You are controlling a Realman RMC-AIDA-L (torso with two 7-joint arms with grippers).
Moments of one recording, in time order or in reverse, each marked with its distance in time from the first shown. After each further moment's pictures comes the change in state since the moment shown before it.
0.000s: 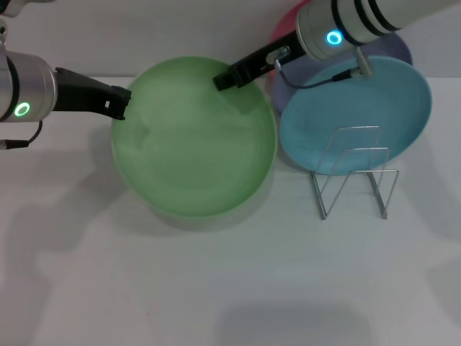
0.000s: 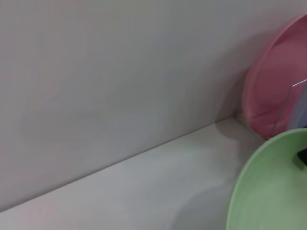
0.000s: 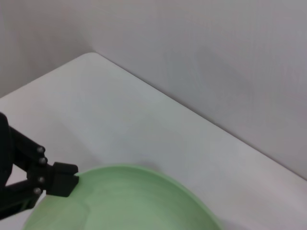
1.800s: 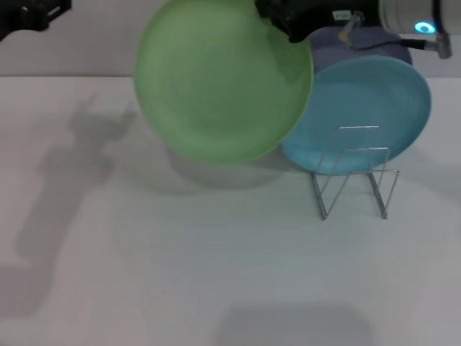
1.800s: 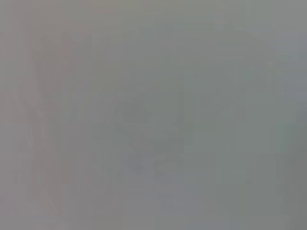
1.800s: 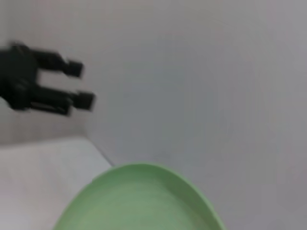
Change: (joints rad) left arm 0.333 0.002 0.153 -0.072 -0.034 0.818 0.160; right arm -0.409 0.068 0.041 0.590 0.114 -0.032 -0.379
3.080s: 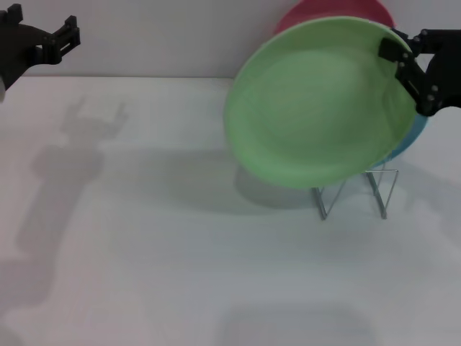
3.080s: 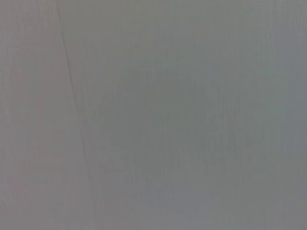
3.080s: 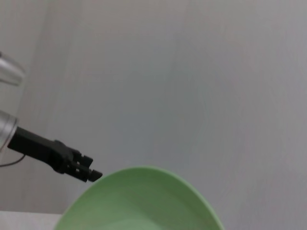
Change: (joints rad) left arm -0.077 -0.003 0.005 0.279 -0.058 0.156 -0.016; right arm -0.390 -0.002 0.234 -0.319 0.819 0.277 -1.076
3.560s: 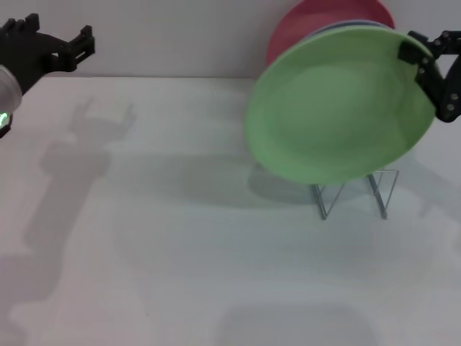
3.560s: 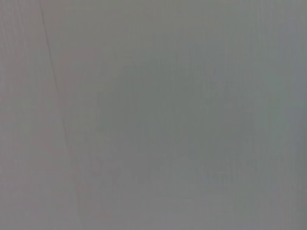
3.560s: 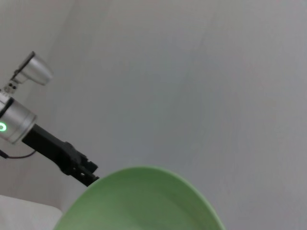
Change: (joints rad) left arm -0.046 -0.002 0.016 0.063 -0.012 -0.001 0.000; right arm -0.001 -0.002 0.086 -0.039 -0.006 0.089 -0.175
